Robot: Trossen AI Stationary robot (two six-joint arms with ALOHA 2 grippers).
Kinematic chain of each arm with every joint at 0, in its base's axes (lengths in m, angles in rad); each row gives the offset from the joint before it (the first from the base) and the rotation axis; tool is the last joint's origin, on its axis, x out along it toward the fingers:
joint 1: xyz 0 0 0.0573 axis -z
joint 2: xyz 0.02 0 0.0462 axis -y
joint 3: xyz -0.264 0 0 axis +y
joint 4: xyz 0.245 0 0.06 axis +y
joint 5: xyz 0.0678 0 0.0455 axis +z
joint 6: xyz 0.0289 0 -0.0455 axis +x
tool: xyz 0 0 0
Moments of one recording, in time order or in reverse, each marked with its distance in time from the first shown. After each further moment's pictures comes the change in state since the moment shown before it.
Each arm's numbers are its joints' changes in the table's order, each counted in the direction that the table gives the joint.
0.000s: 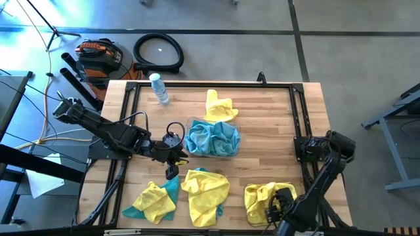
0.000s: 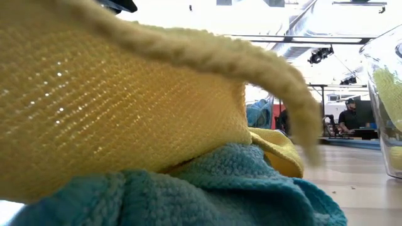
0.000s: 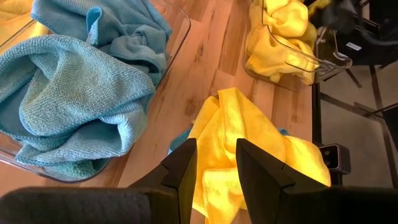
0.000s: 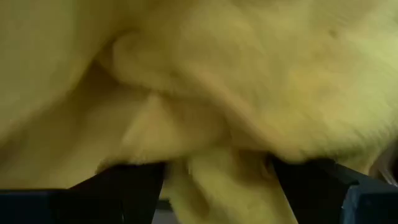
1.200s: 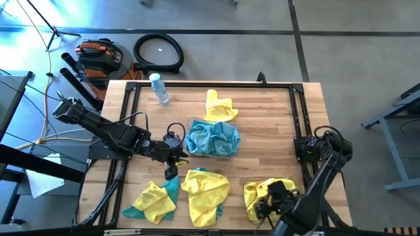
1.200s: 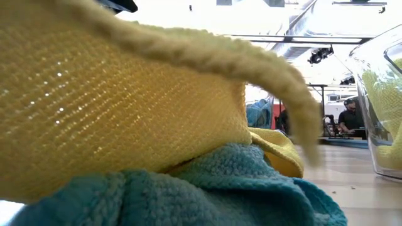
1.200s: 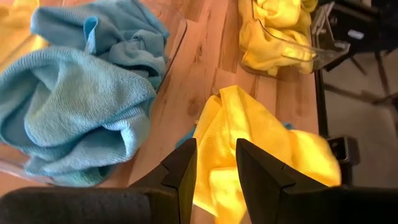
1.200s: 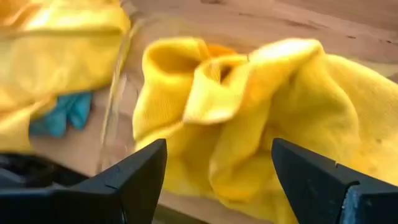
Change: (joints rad) left arm 0.000 0.000 0.000 0.001 0.000 0.078; right arm 0.058 -0.025 -0.348 0.354 -0.419 -0.143
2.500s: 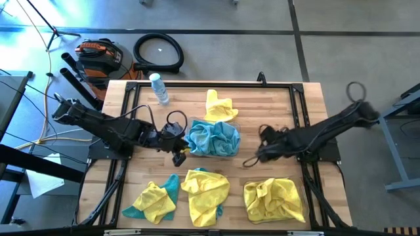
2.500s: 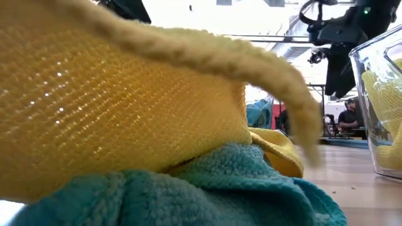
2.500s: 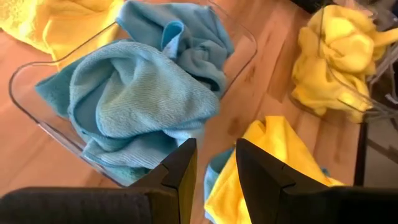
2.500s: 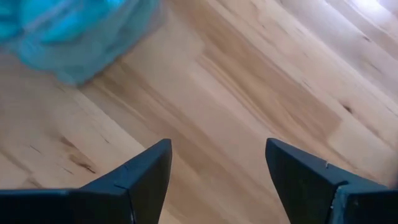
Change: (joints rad) left arm -0.122 -0.005 0.000 0.046 0.055 -0.163; right arm 0.614 0.658 0.835 -0.415 -0.088 -1.086
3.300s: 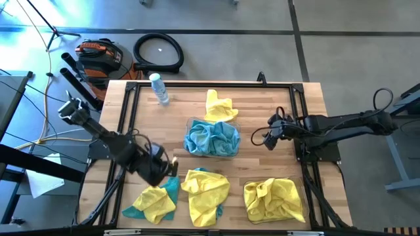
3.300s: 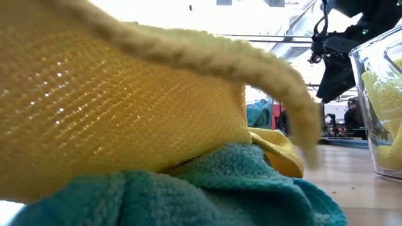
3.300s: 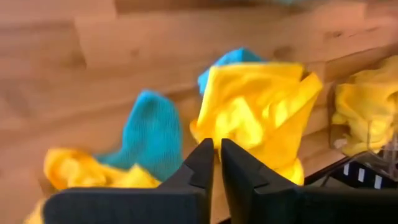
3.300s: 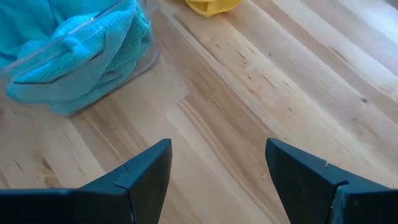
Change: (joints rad) left arm 0.338 -0.089 -0.036 0.311 -0.026 -1.273; right arm 0.309 0.381 0.270 -0.269 0.089 -0.498
